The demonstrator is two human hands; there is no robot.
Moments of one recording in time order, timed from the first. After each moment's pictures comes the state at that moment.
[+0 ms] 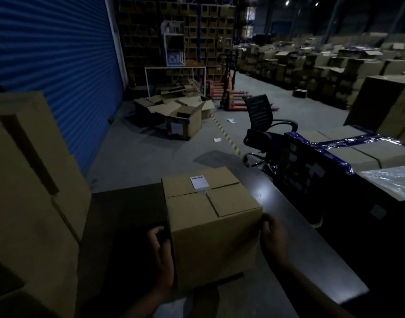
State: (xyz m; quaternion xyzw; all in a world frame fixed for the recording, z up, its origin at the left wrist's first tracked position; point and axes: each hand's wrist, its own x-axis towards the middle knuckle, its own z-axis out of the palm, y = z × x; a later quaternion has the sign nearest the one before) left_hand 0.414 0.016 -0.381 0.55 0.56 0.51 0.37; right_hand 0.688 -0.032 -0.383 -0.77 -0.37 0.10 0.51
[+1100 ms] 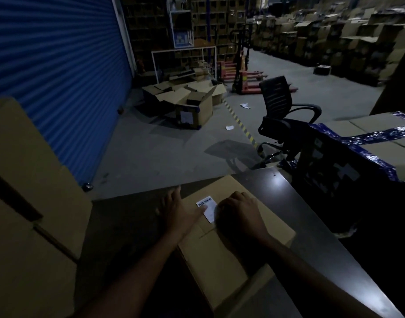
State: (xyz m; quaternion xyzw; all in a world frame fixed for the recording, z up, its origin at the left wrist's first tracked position) left_hand 0.501 0.192 -0.324 0.70 0.64 0.22 0.20; right_hand 0.685 0.124 -0.334 -0.69 -0.68 0.02 0.24
